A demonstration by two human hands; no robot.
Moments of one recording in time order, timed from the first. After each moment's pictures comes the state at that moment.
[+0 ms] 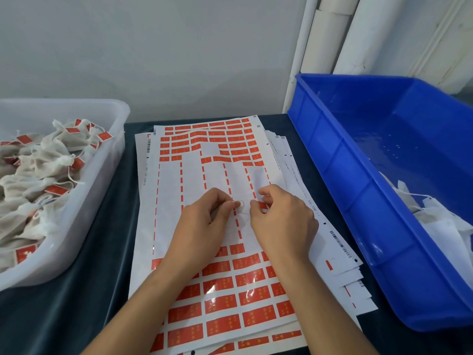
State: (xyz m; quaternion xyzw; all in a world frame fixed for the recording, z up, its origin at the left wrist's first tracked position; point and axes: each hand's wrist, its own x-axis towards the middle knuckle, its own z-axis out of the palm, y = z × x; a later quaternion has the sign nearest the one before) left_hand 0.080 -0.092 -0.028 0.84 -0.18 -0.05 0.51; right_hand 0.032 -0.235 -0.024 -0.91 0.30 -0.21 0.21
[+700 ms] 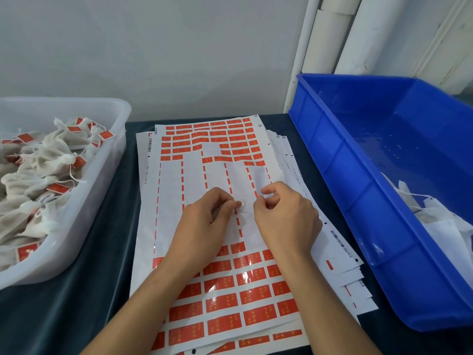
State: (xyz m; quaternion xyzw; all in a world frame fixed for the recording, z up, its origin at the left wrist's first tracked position) left_hand 0.079 -0.091 -0.025 0.85 -0.18 -0.04 0.50; right_hand 0.033 -0.239 -0.023 -0.88 0.31 -0.23 0.26
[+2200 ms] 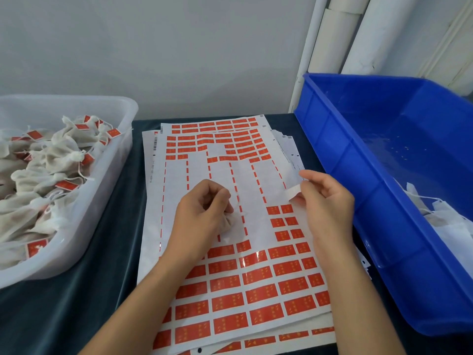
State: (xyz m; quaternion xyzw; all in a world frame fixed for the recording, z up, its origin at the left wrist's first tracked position) left_hand 0.086 -0.085 -0.016 0.78 -0.12 -0.03 0.62; right_hand 0.022 -0.283 -0.005 -0.69 0.30 -0.26 0.61
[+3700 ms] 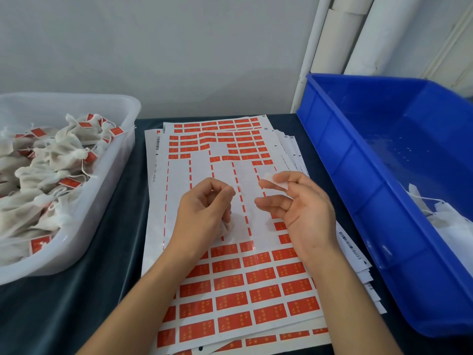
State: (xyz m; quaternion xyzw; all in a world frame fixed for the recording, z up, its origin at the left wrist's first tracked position) left_hand 0.086 -0.087 -0.012 0.75 -0.10 -0.05 0.65; right_hand 0.025 -0.259 -0.006 -0.61 0.13 -0.18 0.76
